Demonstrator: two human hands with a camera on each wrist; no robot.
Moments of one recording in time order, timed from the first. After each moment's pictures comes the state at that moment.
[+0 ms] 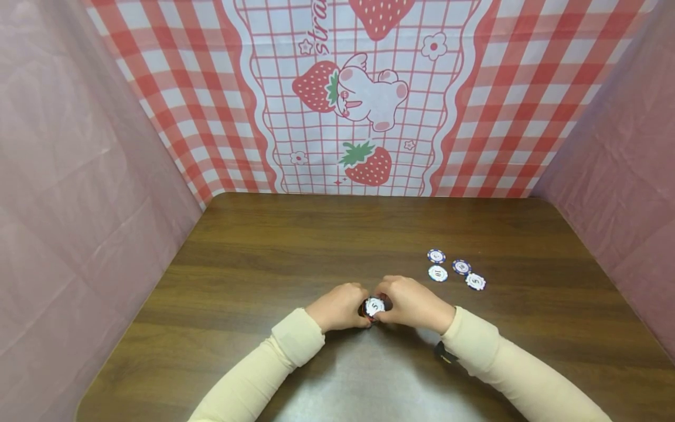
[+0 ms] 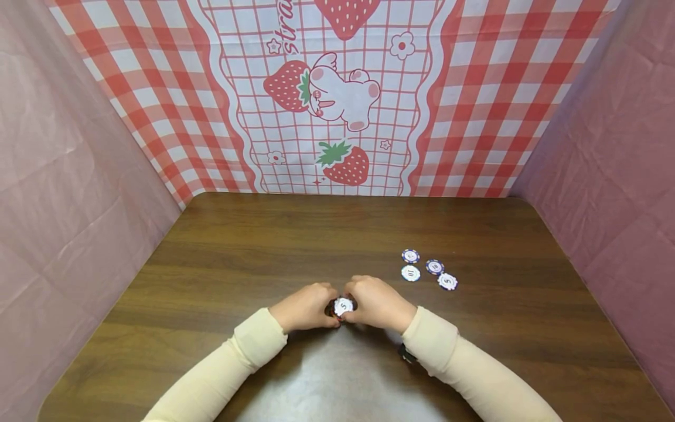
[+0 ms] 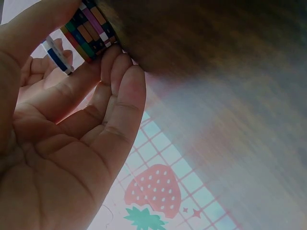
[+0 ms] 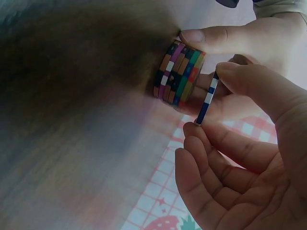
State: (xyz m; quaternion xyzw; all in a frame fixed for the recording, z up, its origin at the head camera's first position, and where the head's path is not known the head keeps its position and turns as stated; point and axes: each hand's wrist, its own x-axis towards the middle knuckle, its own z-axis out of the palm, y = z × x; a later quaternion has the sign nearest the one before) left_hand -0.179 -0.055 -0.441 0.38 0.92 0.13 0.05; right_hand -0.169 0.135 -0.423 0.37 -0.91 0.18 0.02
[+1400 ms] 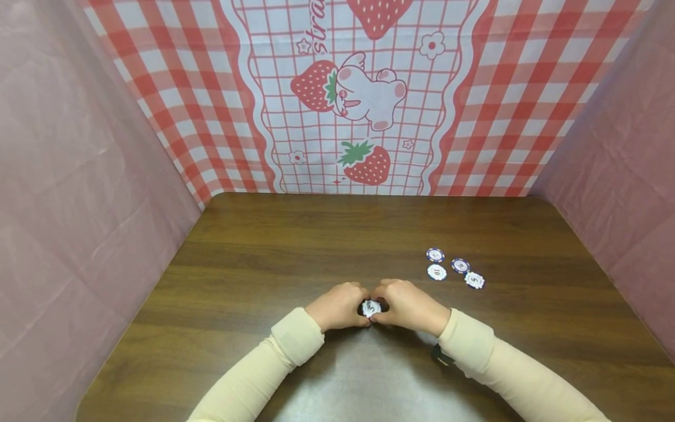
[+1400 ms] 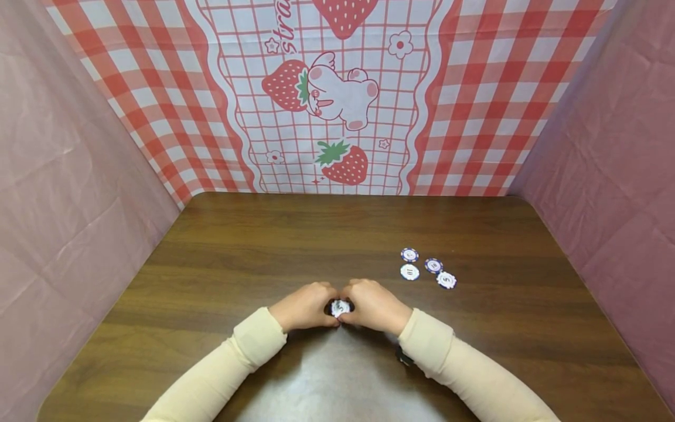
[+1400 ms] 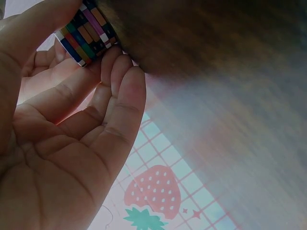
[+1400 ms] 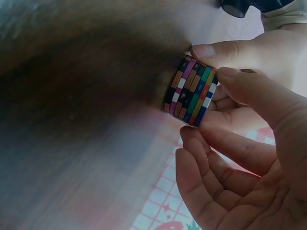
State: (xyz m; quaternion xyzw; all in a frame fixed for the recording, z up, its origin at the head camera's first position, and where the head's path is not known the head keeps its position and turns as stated) left_hand -0.179 -0.053 -0.440 0.38 0.91 0.13 0.05; right_hand -0.168 0.132 -0.432 0.38 -0.91 0.18 0.02
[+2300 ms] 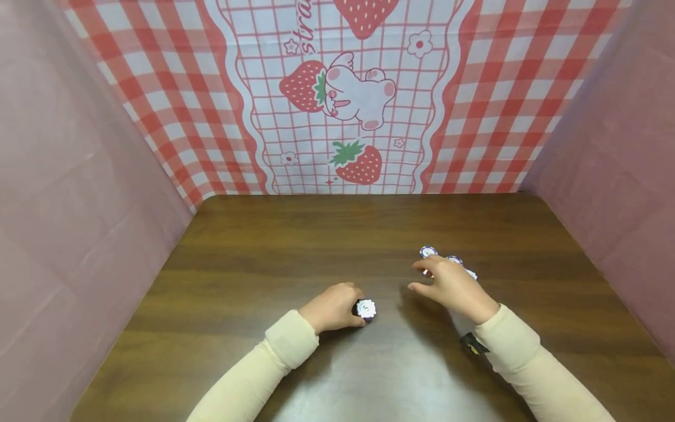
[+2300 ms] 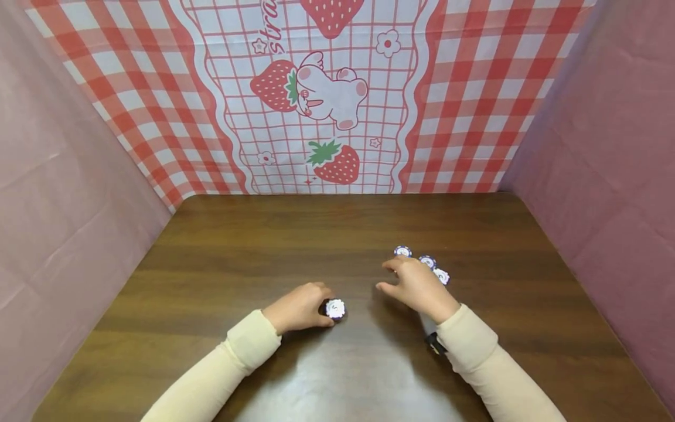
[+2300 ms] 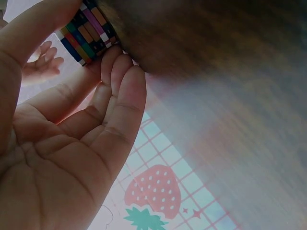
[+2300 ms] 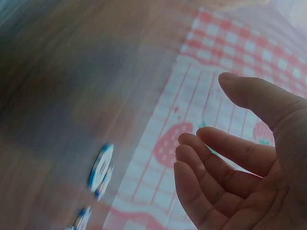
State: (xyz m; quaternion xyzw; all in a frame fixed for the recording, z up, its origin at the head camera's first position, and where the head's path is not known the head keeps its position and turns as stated) left_hand -0.176 -0.051 -0.440 0.38 0.91 0.12 0.06; right_hand -0.175 0.212 -0.414 0.23 -0.95 0.20 0.10
